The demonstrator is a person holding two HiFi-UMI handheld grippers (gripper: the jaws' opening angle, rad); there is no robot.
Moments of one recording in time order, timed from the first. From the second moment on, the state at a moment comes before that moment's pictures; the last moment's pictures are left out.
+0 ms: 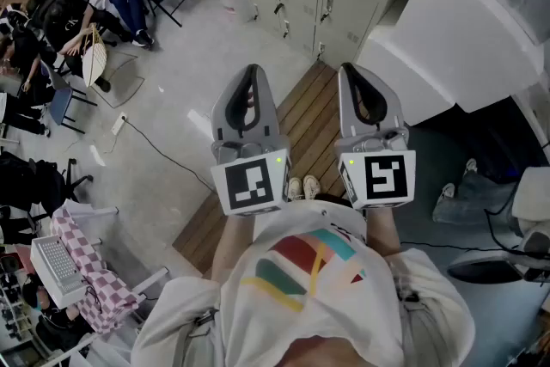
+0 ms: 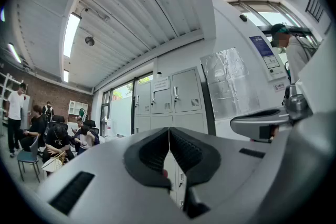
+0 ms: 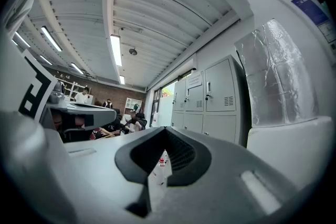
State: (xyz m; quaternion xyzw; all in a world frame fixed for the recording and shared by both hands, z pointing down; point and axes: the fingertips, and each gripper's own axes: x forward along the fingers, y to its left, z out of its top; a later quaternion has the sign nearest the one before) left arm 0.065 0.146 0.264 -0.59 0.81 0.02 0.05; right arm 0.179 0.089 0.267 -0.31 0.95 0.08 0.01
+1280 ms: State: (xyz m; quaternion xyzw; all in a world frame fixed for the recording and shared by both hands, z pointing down) left arm 0.017 0.114 0.265 -0.53 0.84 0.04 0.07; right arm 0.143 0.035 0.284 -0.25 0.96 0.09 0.02
